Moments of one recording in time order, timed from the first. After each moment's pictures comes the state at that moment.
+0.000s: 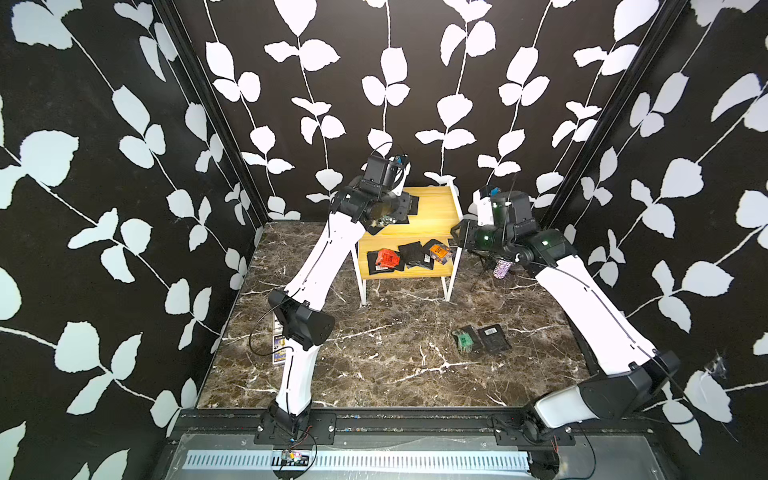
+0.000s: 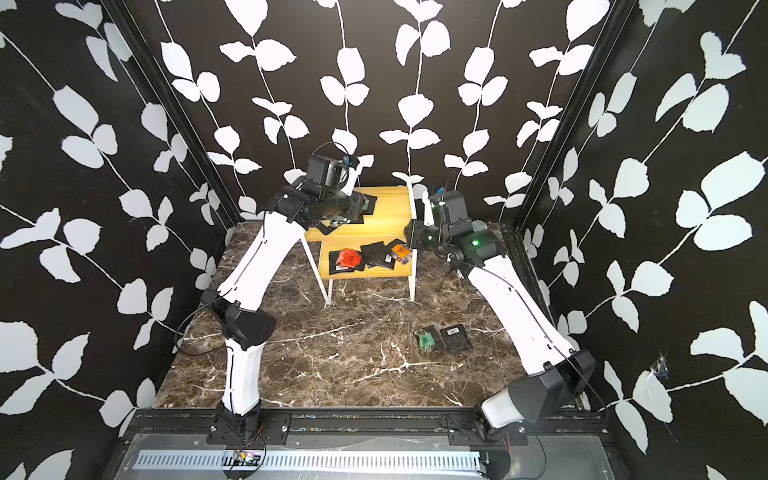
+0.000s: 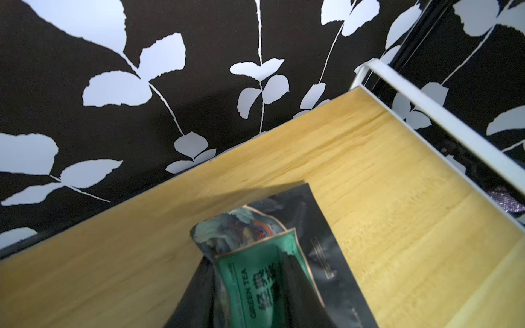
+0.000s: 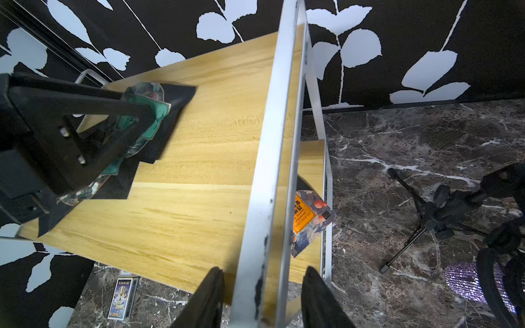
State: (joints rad) left arm -0.58 2.09 2.52 -1.01 -0.03 -0.03; right arm 0.45 1.48 1.69 -0.79 -0.05 0.41
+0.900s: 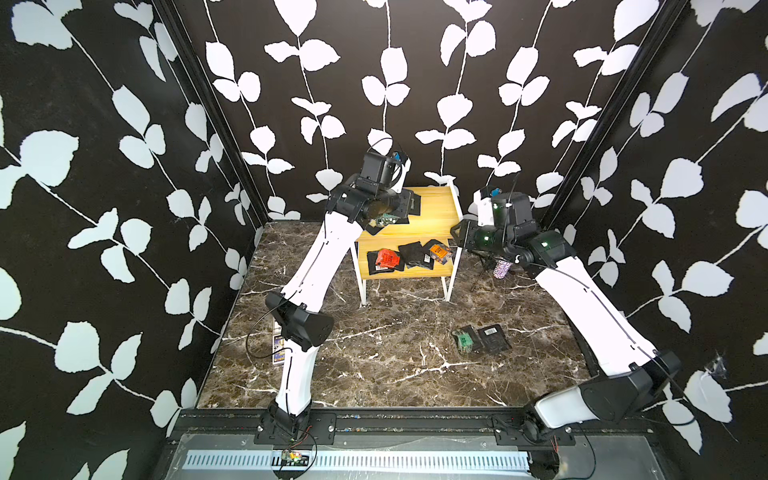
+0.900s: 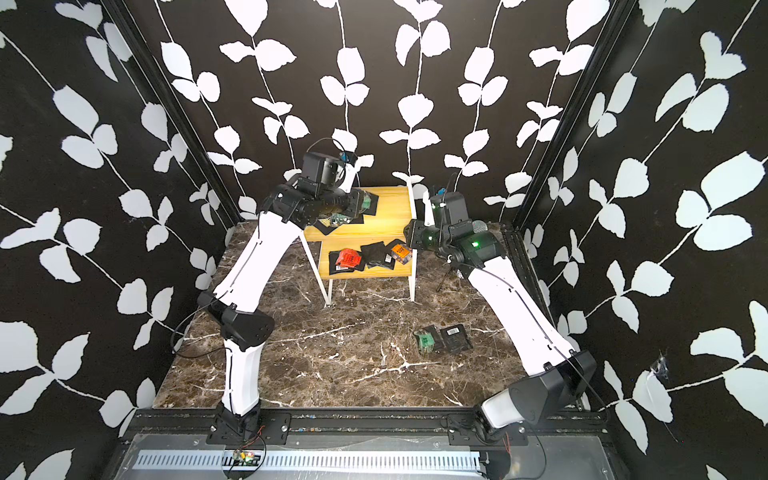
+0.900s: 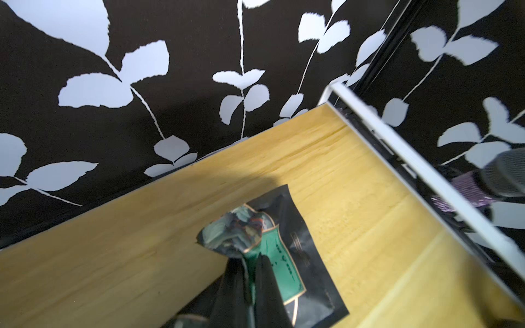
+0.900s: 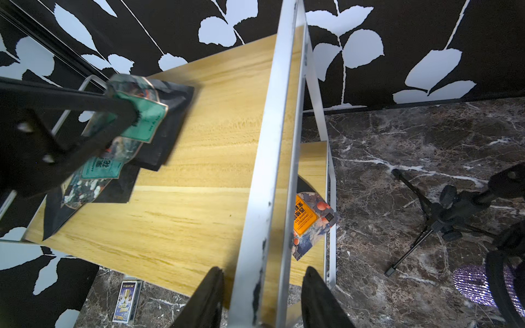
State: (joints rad) left arm -0.58 2.06 2.55 -1.01 0.07 -0.11; right arm 0.45 1.47 1.66 -0.75 -0.07 0.42
